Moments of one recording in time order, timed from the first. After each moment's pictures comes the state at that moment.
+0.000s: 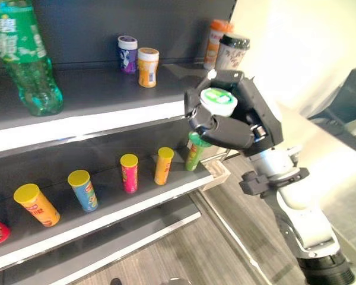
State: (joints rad) left arm 0.07 0.30 -0.28 1.33 0.06 -0.09 0.08; right arm -0.20 -0.86 -0.02 -0.49 0.70 -0.25 0.09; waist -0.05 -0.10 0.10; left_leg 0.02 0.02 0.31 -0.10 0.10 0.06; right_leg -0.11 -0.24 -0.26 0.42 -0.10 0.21
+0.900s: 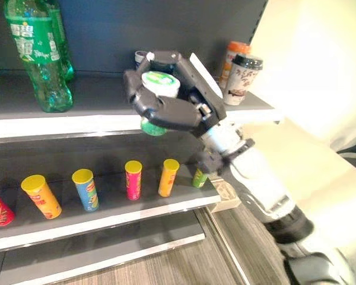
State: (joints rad) left arm 0.10 0.30 -0.29 1.35 0.07 -0.04 0.06; right arm -0.61 -0.75 0.39 -0.25 0.71 -0.16 -0.01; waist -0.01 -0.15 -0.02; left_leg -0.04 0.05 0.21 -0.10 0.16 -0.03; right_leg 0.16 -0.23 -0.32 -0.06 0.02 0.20
